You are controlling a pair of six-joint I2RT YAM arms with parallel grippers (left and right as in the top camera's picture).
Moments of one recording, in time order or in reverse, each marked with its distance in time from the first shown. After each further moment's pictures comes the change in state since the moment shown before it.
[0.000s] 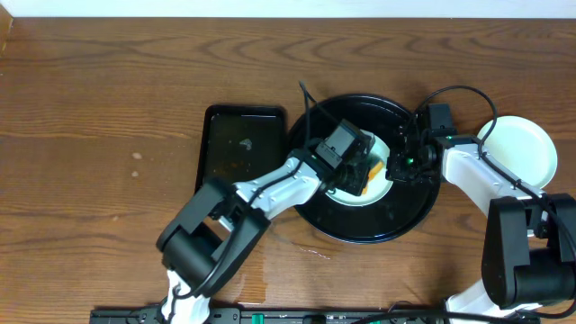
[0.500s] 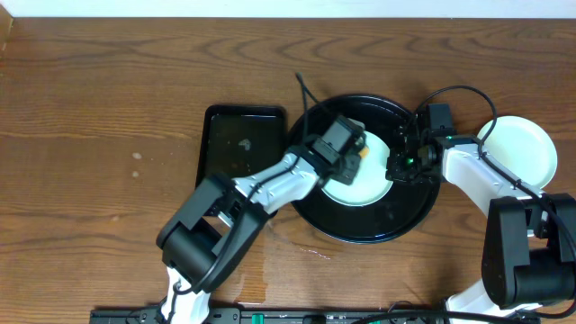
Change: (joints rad) left arm 0.046 0.007 0.013 0.005 -0.241 0.065; right arm 0.000 0.000 0.000 -0.004 0.000 0.000
